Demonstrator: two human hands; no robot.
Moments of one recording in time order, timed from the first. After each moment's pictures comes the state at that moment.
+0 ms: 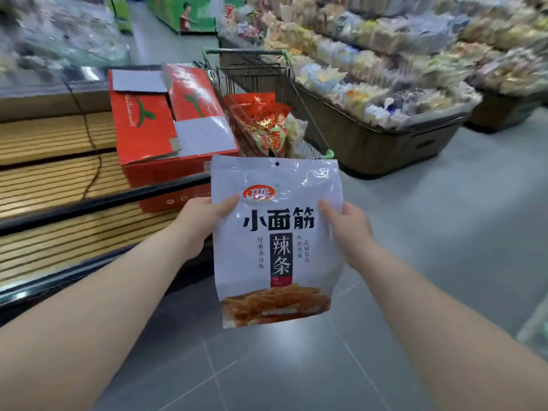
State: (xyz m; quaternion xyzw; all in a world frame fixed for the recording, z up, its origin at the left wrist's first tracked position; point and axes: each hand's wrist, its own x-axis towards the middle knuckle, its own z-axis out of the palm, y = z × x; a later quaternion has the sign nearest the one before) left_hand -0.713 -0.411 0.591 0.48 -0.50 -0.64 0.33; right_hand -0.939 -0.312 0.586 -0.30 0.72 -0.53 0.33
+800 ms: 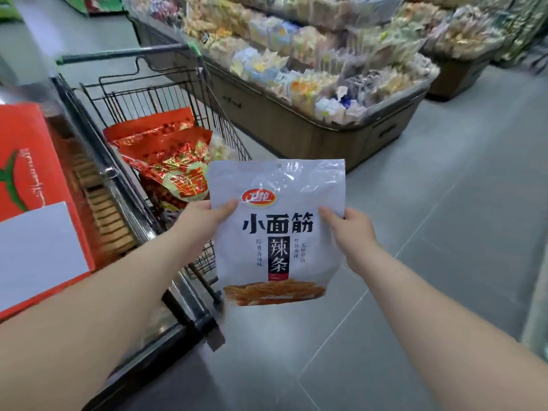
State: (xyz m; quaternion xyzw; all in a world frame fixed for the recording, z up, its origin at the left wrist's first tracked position) left_hand -1.081 -0.724 0.570 0.44 -0.56 -0.66 0.24; right_hand -1.287 -0.576 0.558 -0.20 0.78 -0.53 0.27
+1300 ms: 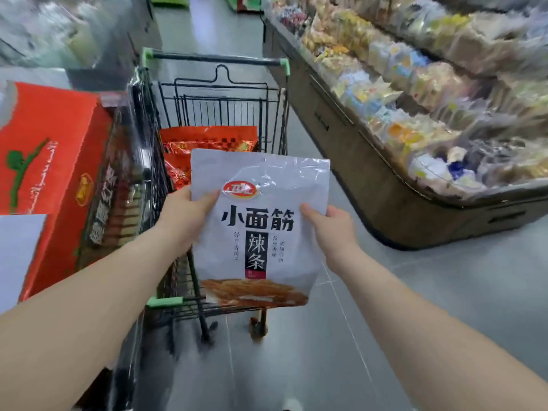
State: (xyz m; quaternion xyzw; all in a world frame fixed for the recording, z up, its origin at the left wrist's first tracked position) left_hand -1.181 -0.896 0.564 0.58 -0.43 -0.52 0.46; right_hand -1.411 -0.851 0.566 -0.36 0.67 -0.47 0.44
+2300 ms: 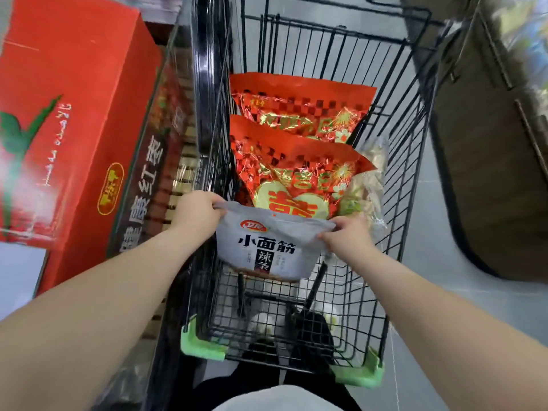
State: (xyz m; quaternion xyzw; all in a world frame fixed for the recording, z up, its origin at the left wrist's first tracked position) left_hand -1.052 -1.083 0.426 0.79 -0.53 -0.28 0.07; right_hand -1.316 -1.097 0.411 -0.53 0.72 -0.07 0.45
